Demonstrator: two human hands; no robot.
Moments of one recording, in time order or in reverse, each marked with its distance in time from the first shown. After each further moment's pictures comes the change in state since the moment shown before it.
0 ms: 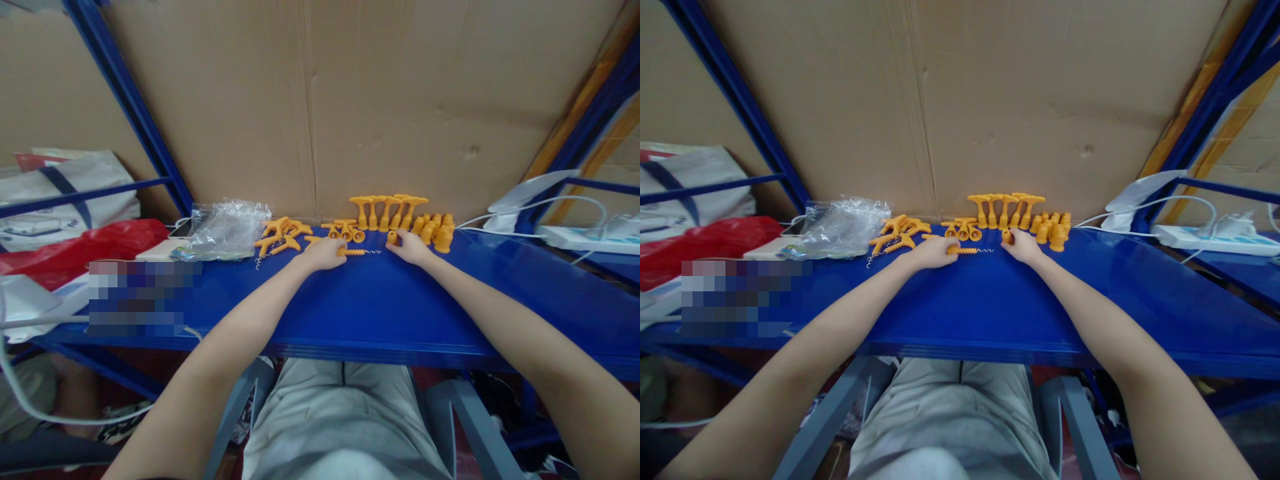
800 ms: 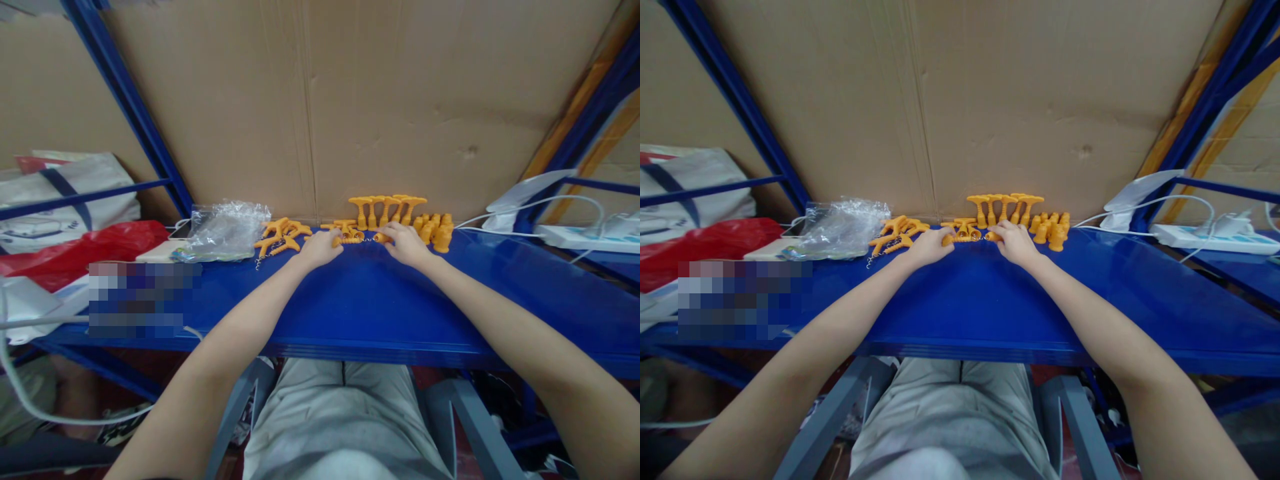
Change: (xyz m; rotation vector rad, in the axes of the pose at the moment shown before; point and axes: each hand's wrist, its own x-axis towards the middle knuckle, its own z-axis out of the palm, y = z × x) left_hand -0.001 -0.002 -0.001 -0.083 0.201 -0.147; right_hand -0.016 -0.030 -0.023 -0.186 0.093 -0.322
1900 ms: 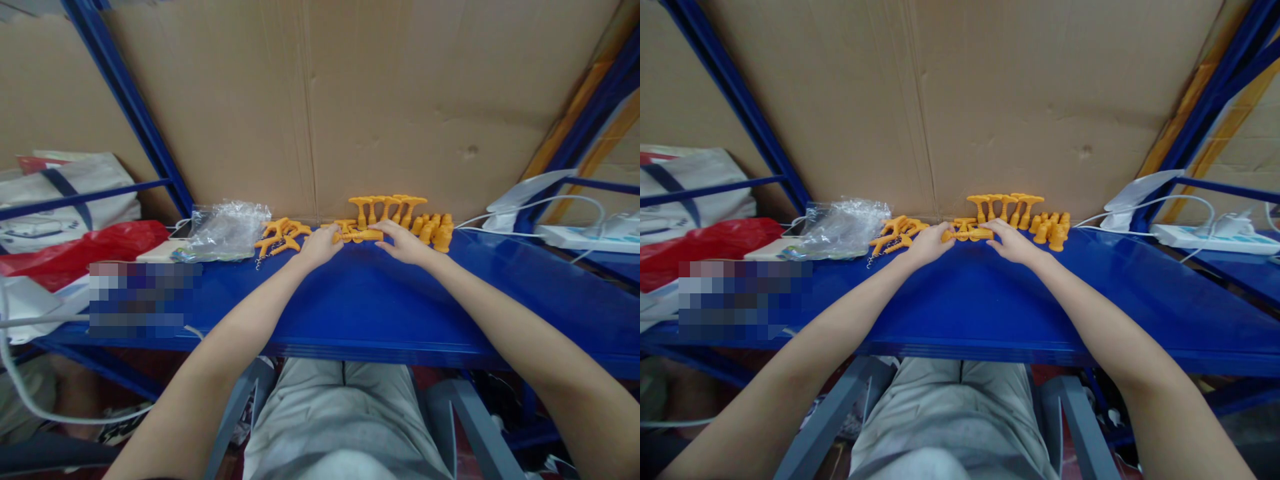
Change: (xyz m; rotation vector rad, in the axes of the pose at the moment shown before) left_hand -0.002 0.008 -0.007 -0.035 0.039 -0.054; right_hand 0.008 0.004 0.003 0.426 0.068 -0.232
